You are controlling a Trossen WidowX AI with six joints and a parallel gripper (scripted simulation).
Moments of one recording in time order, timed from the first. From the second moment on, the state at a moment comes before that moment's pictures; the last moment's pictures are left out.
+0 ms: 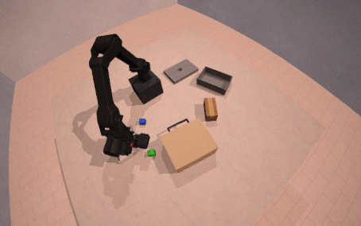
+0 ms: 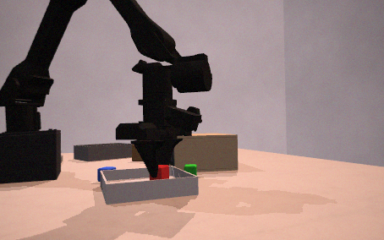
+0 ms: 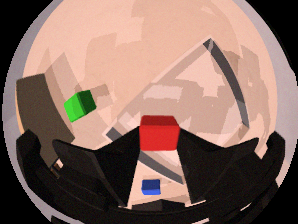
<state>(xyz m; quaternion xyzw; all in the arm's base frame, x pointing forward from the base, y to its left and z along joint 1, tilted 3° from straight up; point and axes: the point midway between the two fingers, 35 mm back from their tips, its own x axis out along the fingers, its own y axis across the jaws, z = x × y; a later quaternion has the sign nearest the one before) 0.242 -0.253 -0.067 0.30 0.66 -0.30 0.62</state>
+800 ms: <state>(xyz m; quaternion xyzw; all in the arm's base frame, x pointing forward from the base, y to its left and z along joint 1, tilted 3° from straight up) 0.243 -0.253 -0.003 0.30 0.66 -0.30 0.62</state>
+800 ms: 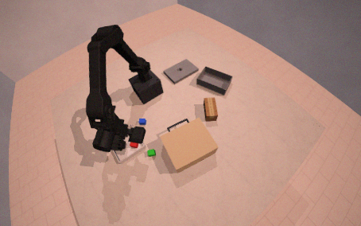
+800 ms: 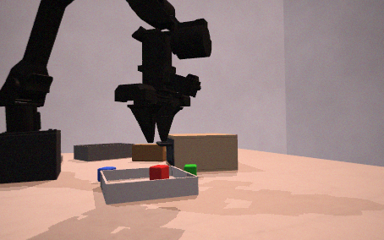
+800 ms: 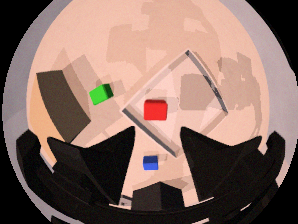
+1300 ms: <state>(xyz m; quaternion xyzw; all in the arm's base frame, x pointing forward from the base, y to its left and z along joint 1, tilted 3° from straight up) 0.247 -0.253 0.048 0.29 0.66 -0.30 0.62</state>
